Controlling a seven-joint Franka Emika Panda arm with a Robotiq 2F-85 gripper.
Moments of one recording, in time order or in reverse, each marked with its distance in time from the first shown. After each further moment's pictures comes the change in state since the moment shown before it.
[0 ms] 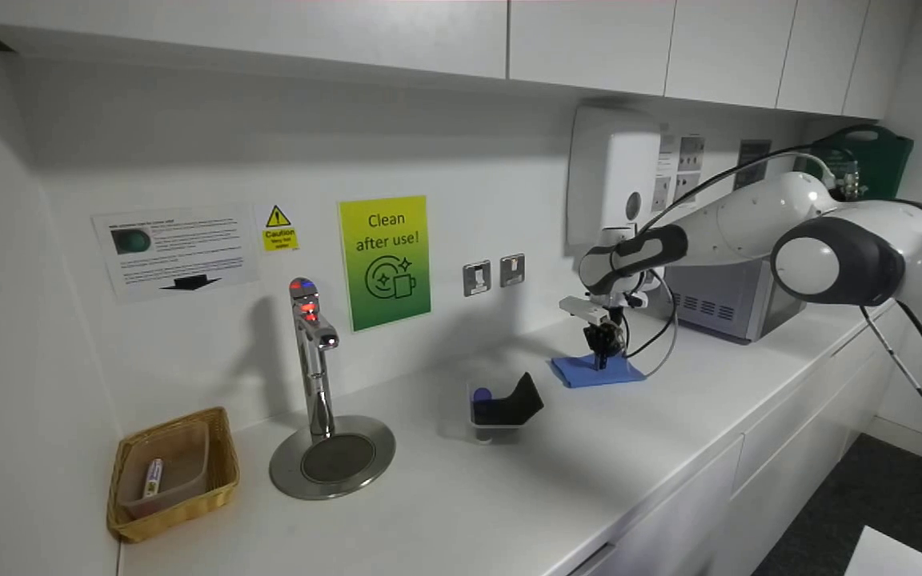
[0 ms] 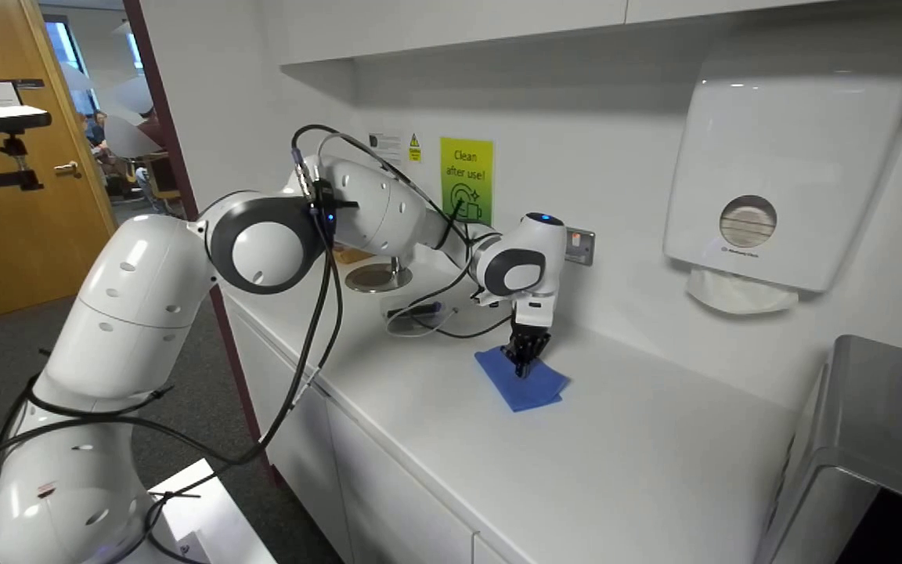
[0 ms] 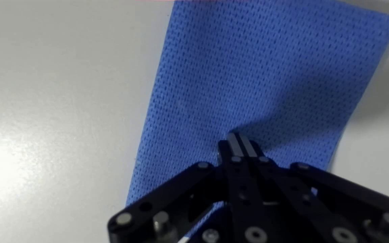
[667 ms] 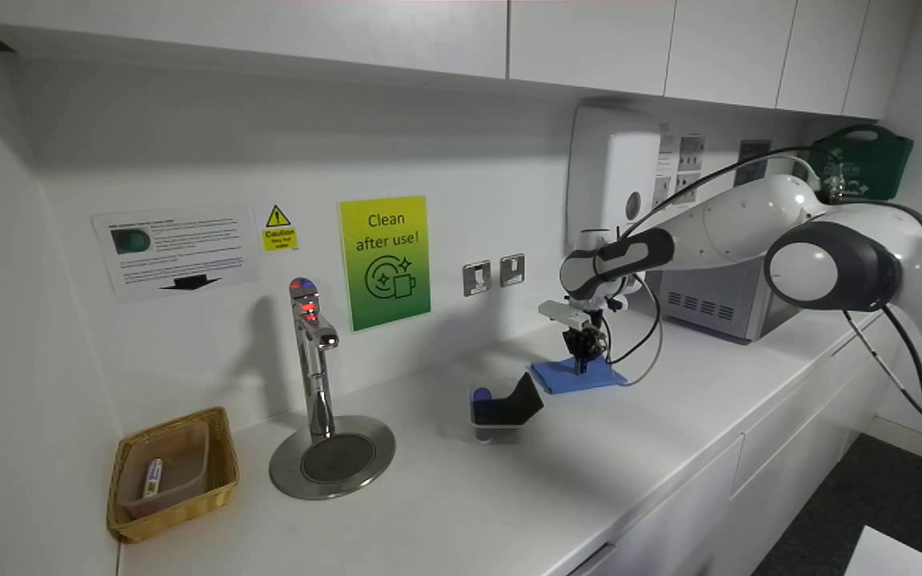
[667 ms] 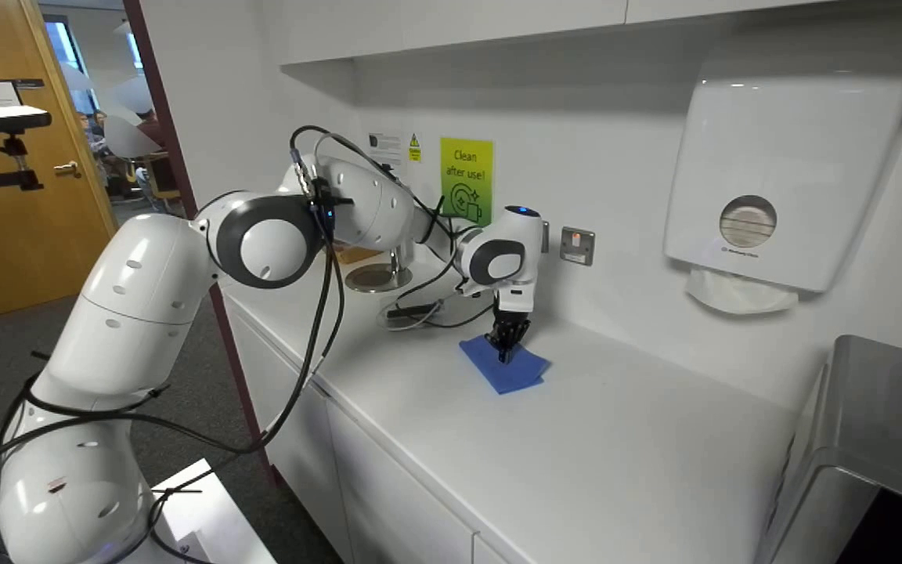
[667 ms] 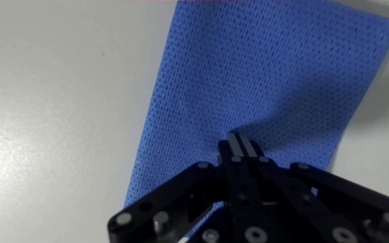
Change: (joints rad) arm 0.074 0.012 0.010 0.021 -0.005 0.000 0.000
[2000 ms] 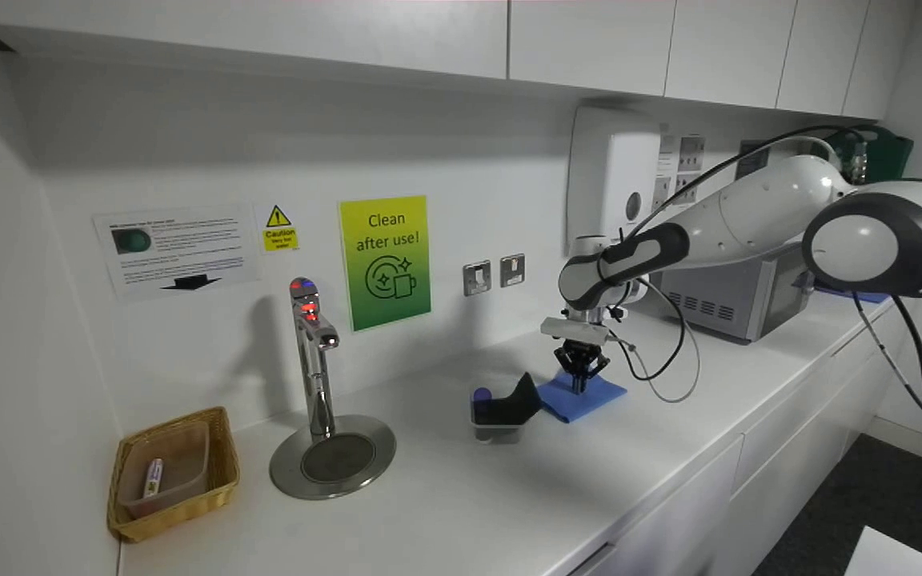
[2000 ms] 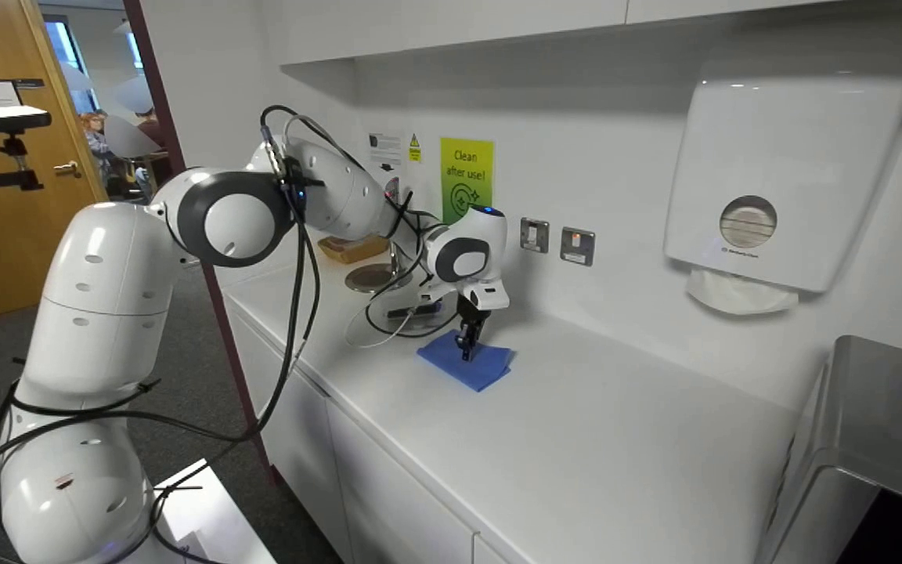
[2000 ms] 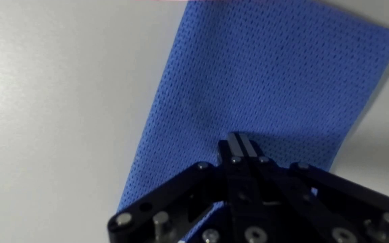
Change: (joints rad) arm 0.055 -0.151 0.045 -0.234 -0.006 0.034 -0.352
